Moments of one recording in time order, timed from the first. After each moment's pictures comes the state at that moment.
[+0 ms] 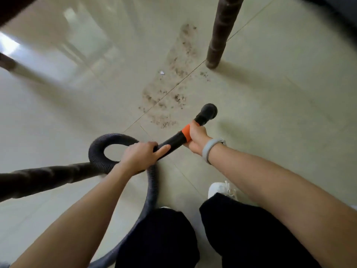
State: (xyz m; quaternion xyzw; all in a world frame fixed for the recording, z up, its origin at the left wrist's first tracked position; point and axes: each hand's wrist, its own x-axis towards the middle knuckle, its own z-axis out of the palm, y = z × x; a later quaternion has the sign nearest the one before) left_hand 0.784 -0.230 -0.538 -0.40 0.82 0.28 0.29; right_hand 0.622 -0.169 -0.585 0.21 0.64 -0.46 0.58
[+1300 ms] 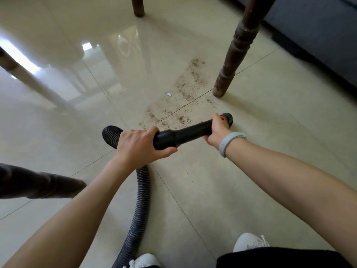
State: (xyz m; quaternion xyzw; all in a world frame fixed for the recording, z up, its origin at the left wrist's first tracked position) left_hand 0.786 -0.255 -0.591 -0.36 0.93 0.05 -0.07; right_hand 0.564 -0.208 -0.617 0.23 0.64 -0.57 0.46
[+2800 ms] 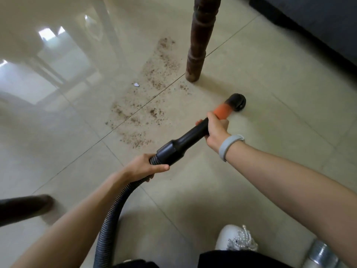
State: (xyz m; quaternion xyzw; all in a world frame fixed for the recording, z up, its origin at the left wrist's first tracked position) left_hand 0.725 -0.223 -0.678 -0.38 0.69 0.59 0.17; right_hand 0.508 -0.159 -0.643 0.21 0.65 -0.62 0.39
